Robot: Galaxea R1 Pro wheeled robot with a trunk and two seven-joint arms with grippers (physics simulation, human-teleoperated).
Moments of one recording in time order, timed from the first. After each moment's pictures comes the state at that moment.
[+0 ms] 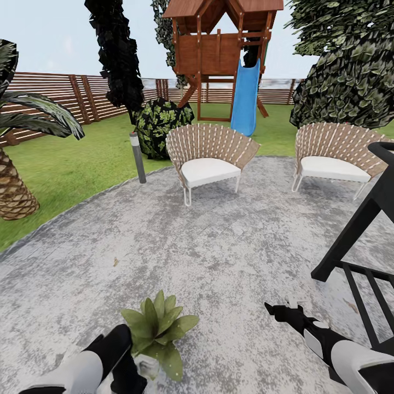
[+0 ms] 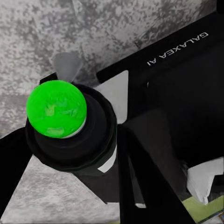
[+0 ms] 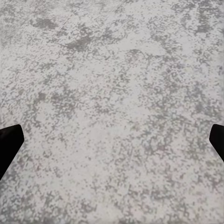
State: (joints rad) left arm -0.68 -0.02 0.03 -0.21 -0.73 0.89 -0.80; right arm -0.78 -0.21 0.23 -0.02 -0.32 -0.24 0.32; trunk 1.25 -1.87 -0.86
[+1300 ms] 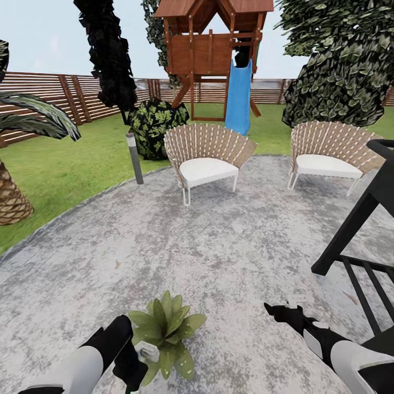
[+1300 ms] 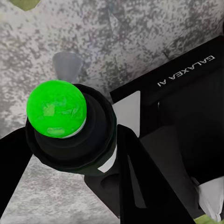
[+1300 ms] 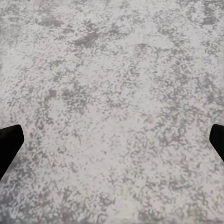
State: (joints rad) left arm -0.68 -0.02 0.03 -0.30 -0.74 0.90 -0.80; right arm -0.78 -0.20 0.23 -0.02 -0.32 -0.24 0.32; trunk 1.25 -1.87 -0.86
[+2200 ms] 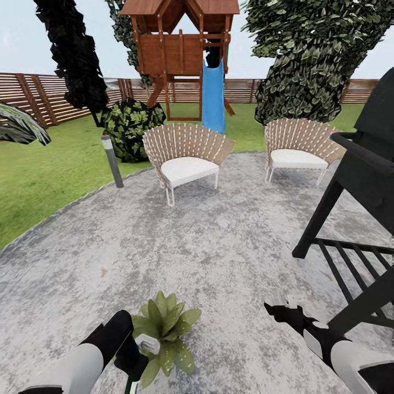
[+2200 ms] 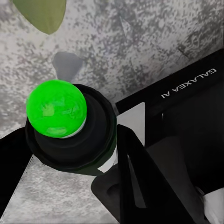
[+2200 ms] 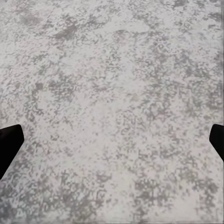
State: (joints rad) left arm -0.68 -0.02 0.02 -0.35 -0.74 0.90 -0.80; right arm -0.78 -0.20 0.23 -0.02 -0.32 -0.24 0.32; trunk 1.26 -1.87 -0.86
